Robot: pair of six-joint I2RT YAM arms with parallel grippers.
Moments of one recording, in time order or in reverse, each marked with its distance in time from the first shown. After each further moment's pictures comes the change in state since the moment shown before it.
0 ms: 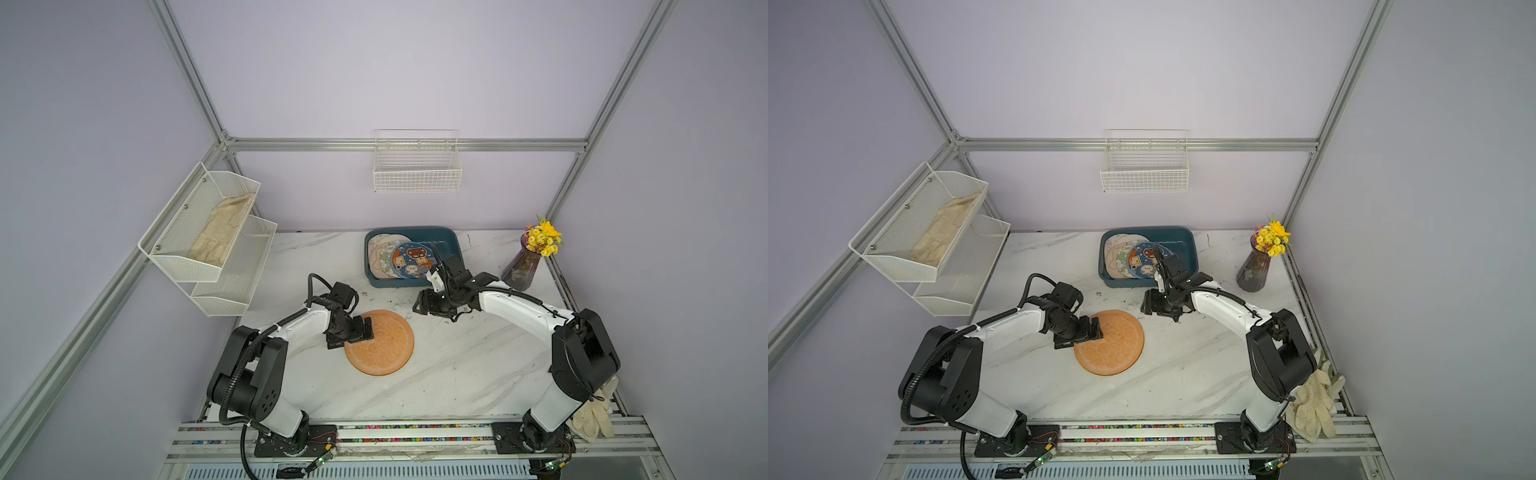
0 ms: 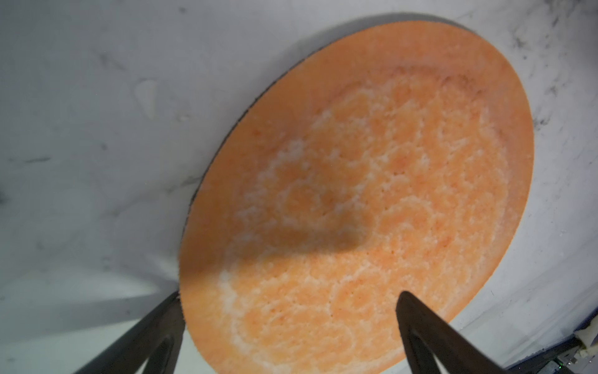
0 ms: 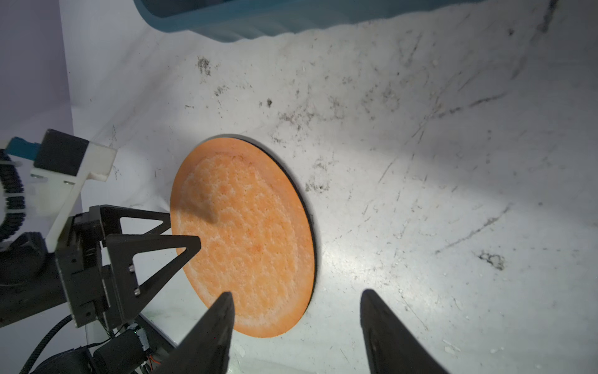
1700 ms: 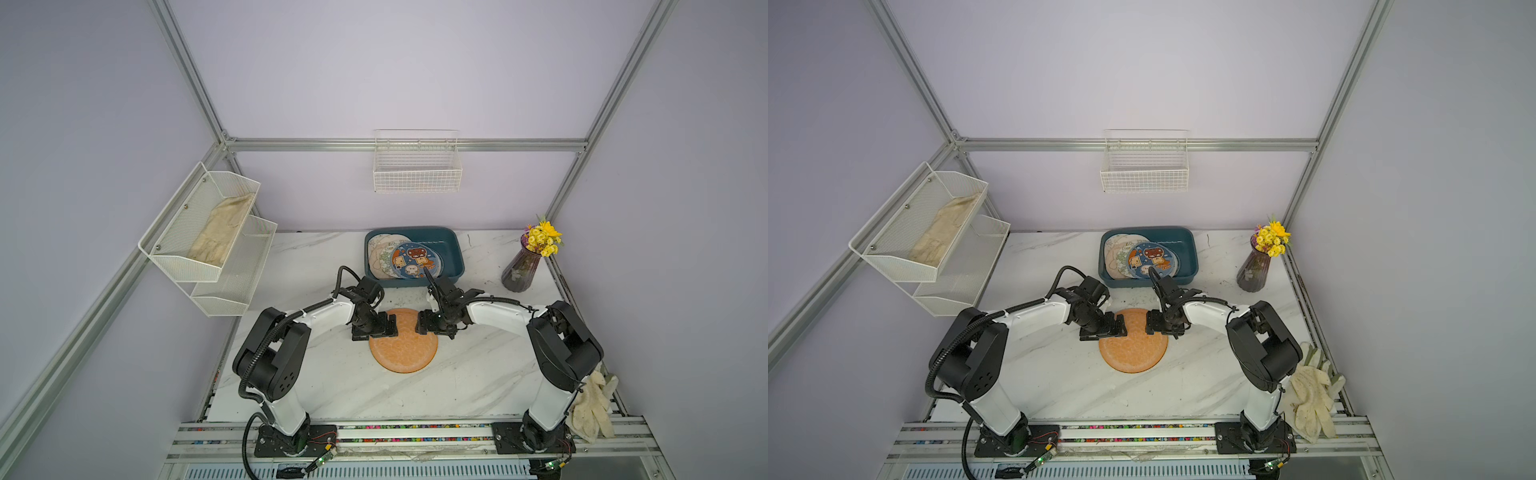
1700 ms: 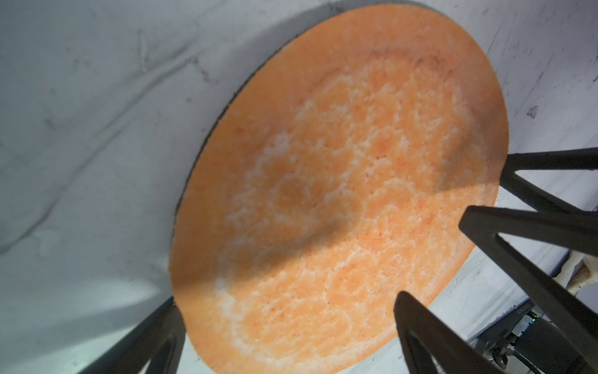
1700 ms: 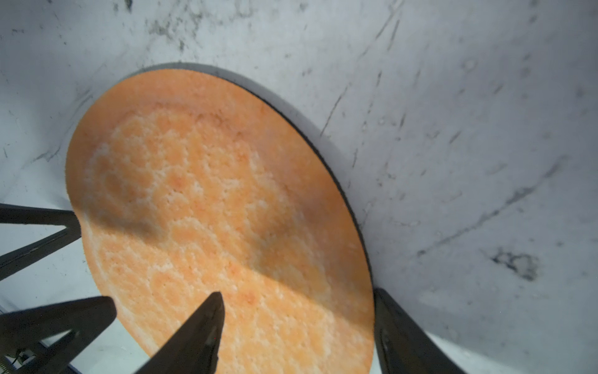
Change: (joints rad) left arm -0.135 0.154 0.161 0.014 0.066 0.009; right arm 0.040 0.115 -0.127 0.104 0.072 -0.010
